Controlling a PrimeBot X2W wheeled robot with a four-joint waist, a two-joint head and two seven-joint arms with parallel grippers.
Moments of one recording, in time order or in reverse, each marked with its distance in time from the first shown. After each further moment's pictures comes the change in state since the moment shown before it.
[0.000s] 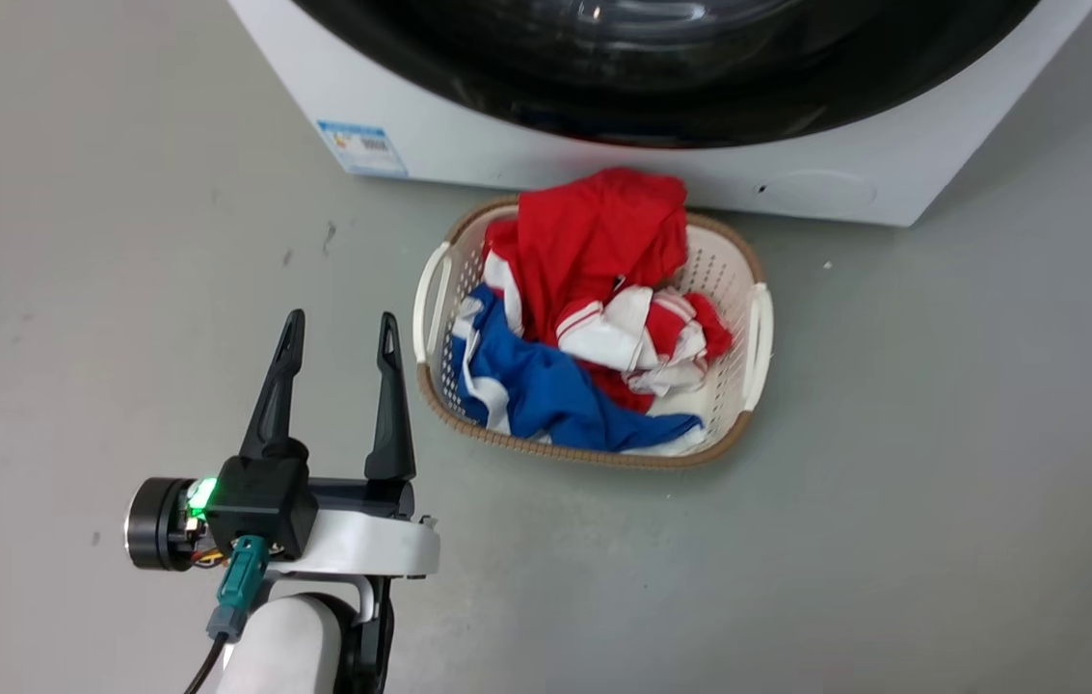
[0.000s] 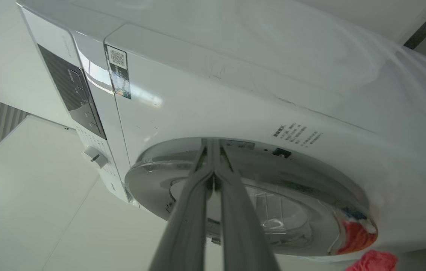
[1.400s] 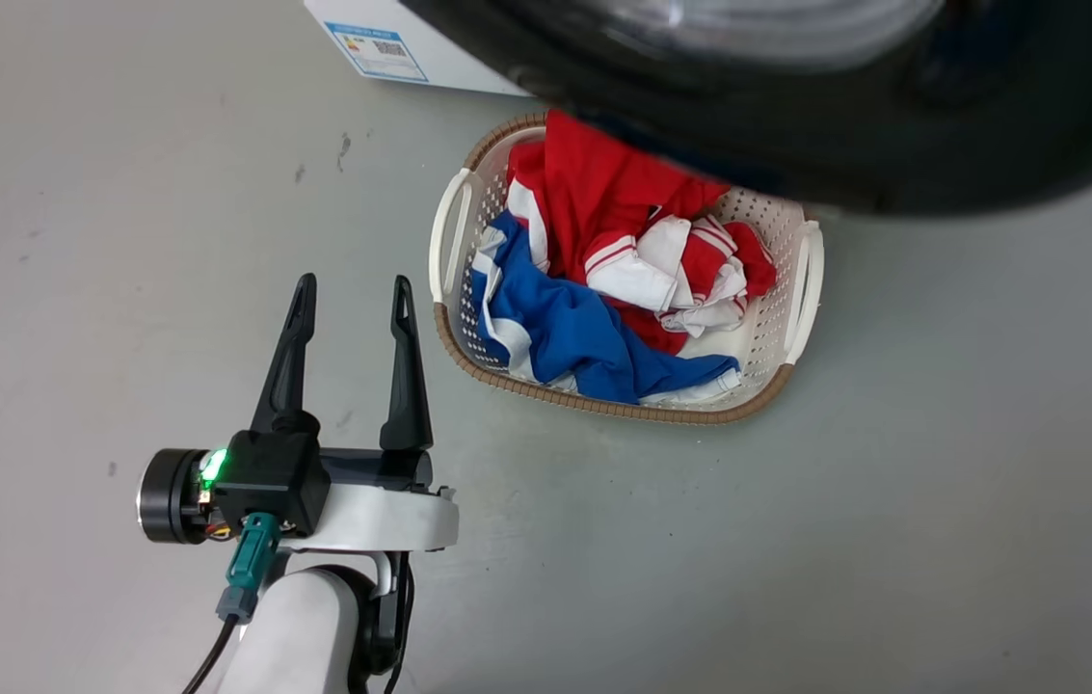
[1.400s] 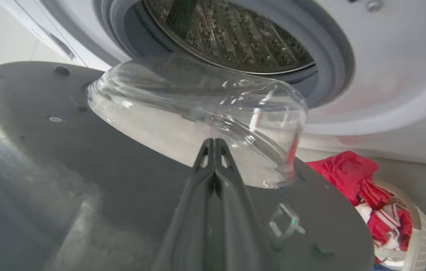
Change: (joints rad) left arm -0.055 0.000 -0.049 -0.015 -0.033 0.050 0.000; right arm -0.193 -0.018 0.293 -0.040 -0.172 -0.002 0.346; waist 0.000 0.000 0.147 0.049
